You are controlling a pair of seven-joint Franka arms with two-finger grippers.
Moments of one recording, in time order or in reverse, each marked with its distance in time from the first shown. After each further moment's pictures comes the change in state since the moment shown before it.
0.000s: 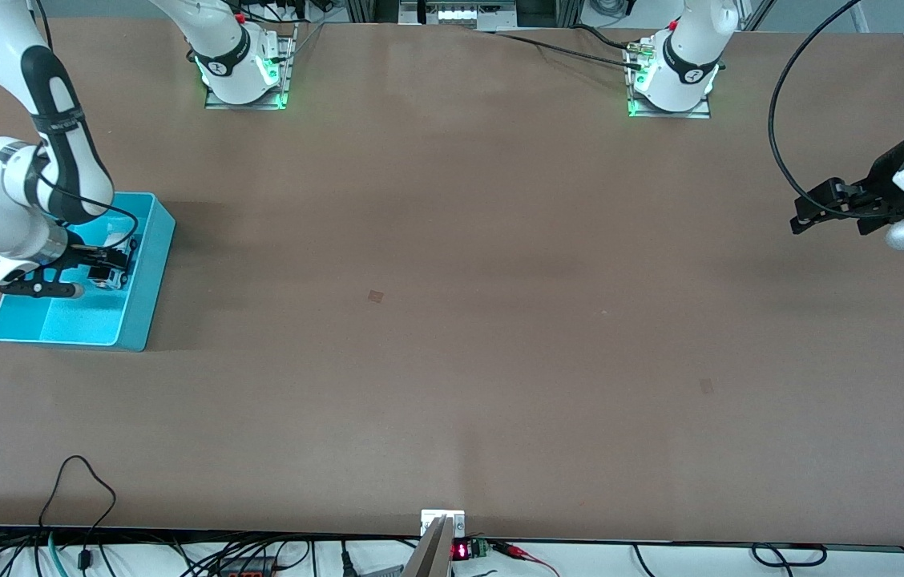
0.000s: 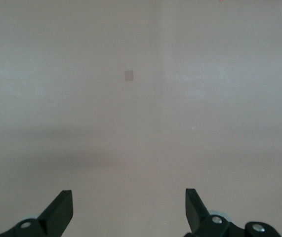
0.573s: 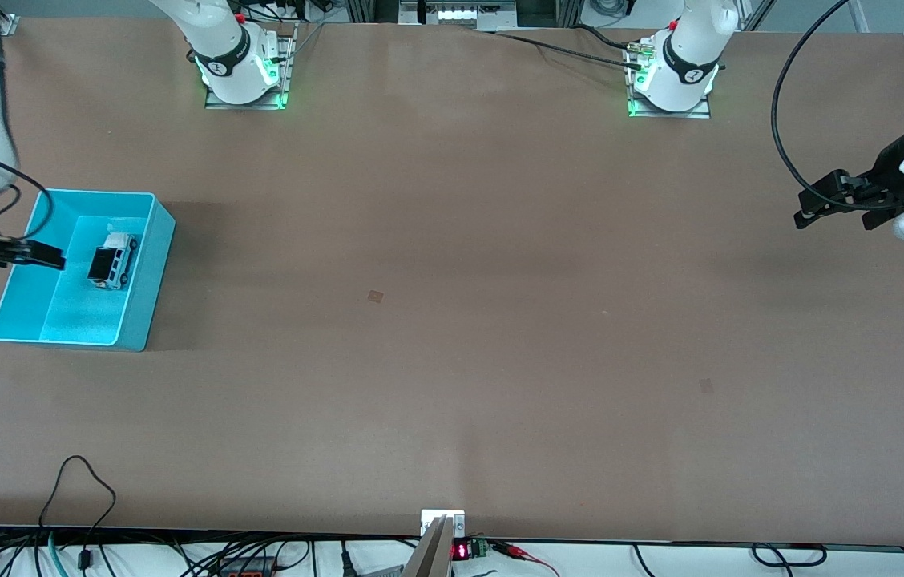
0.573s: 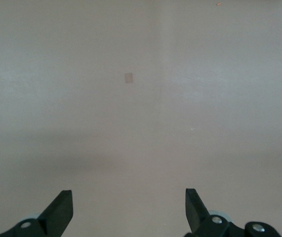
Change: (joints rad) left arm 0.001 -0.018 -0.002 -0.003 0.000 -0.001 0.000; right arm 0.003 -0.121 0.038 0.370 0.033 -0.459 -0.002
